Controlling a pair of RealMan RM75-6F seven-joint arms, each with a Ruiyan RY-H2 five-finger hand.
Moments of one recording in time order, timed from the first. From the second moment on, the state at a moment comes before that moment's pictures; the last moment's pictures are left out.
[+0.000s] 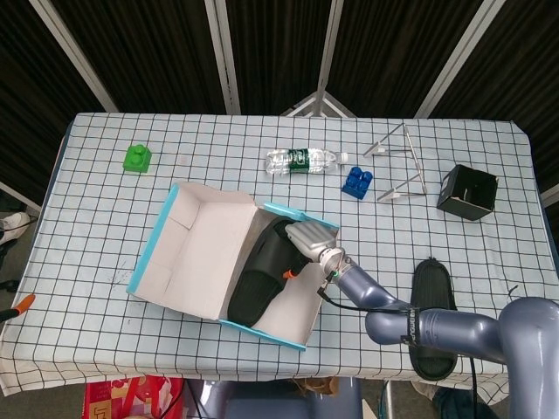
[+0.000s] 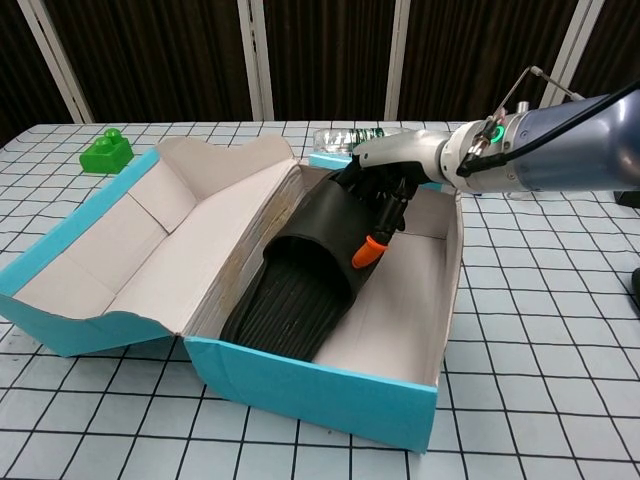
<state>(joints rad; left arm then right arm) -0.06 -1.09 -0.09 -1.61 1.43 1.53 0.05 1.10 -1.48 0.19 -1.50 -0.68 0.63 -0.18</state>
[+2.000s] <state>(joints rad) -0.06 -1.08 -0.09 -1.62 1.42 1.52 0.06 1.01 -1.43 0.20 -1.59 -0.92 0.72 -0.03</state>
